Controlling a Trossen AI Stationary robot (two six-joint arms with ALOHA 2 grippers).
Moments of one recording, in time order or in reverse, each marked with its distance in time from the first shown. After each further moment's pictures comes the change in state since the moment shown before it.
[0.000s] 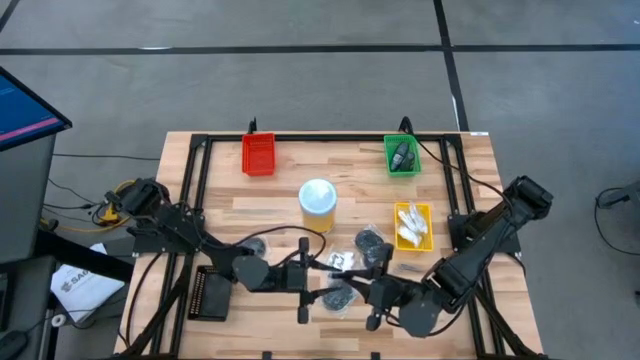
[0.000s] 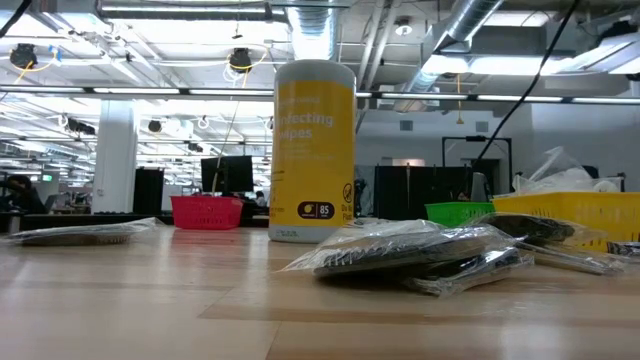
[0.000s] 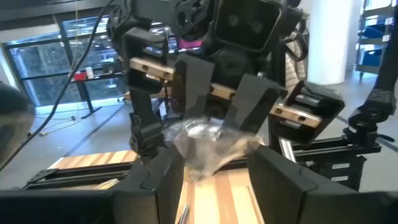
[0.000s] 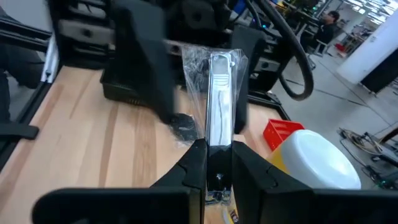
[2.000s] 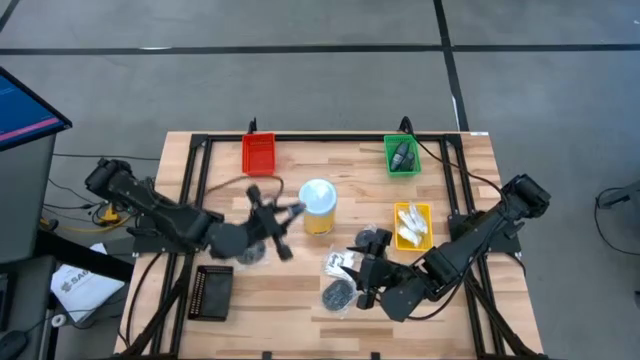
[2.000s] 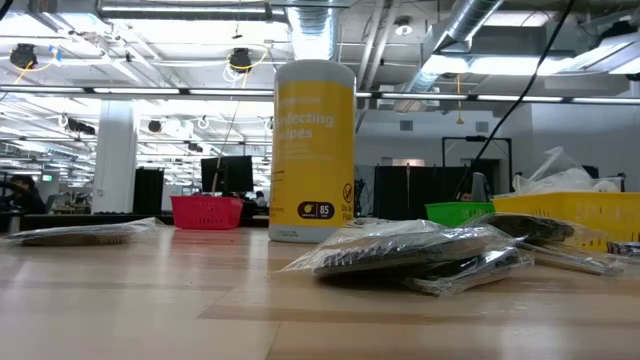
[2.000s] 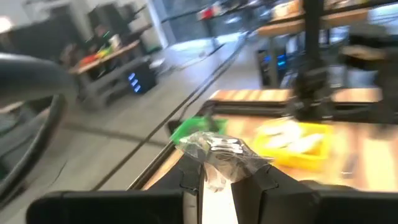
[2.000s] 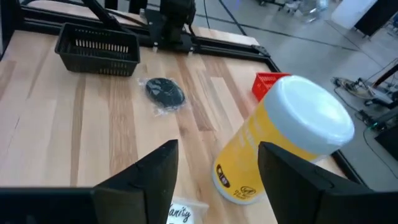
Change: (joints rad) left arm 0.099 -0.391 0.001 -0.732 -0.495 -0.129; right arm -0.086 0.002 0.000 -0.220 -0.047 0.259
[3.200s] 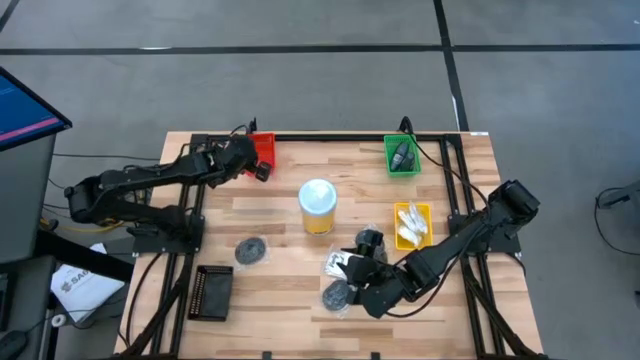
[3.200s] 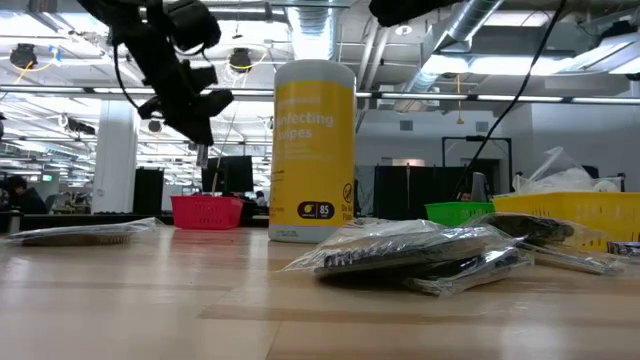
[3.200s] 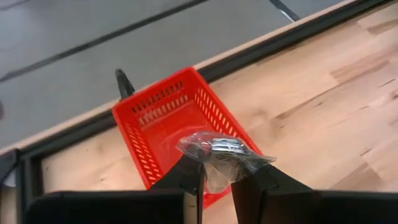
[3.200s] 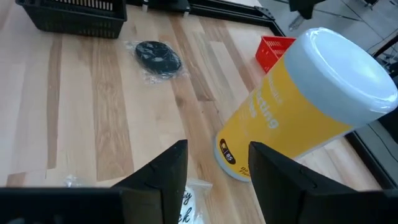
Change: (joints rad) left arm 0.906 -0.162 -0.317 -0.402 0.498 -0.434; right arm -0.069 0.100 -0.002 -0.037 -0.060 0.076
